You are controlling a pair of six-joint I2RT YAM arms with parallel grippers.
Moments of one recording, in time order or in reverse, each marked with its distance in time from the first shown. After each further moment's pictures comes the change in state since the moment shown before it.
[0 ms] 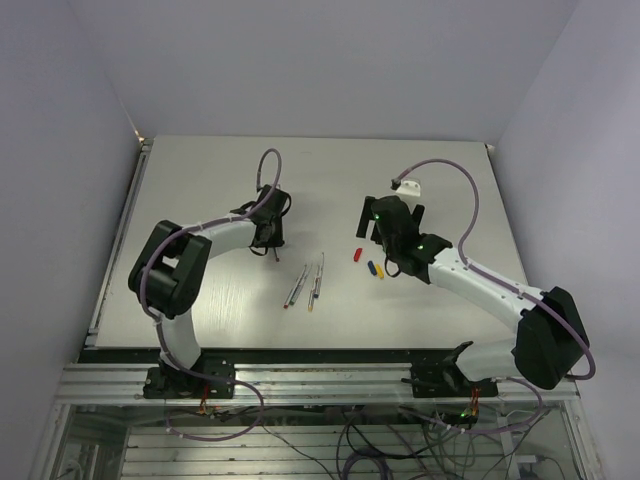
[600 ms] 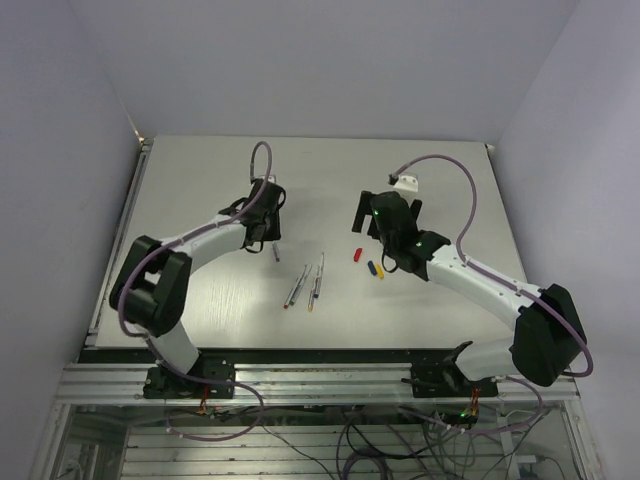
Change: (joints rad) left arm -0.001 -0.109 -0.003 -0.035 -0.024 0.020; right arm 0.000 0.014 0.006 0.053 -0.022 -0.007
